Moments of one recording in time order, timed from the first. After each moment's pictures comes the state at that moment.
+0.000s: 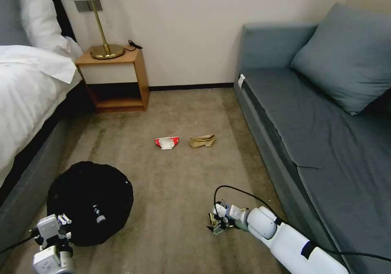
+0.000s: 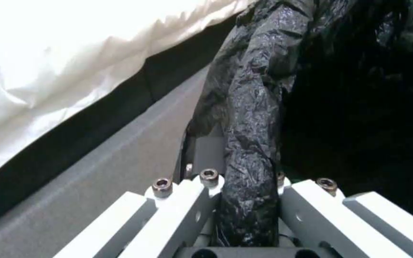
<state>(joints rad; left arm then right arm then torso) 1.79 -1.42 -0.82 -2.02 -0.21 -0.04 -0.41 -0.93 1.05 -0.20 1.32 -0.12 -0.22 -0.52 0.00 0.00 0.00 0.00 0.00</state>
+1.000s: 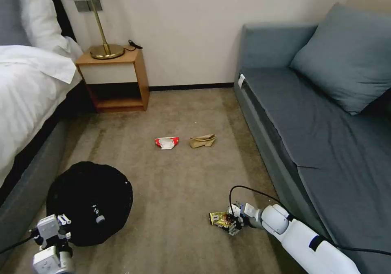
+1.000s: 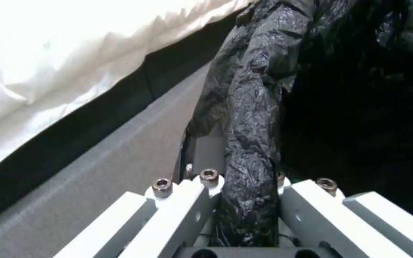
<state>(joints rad) 1.79 -1.43 -0.82 -2.00 -0.20 -0.05 -0.41 -0.88 1.06 -0.18 1.15 -0.11 -0.16 -0.58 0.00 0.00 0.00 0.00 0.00</state>
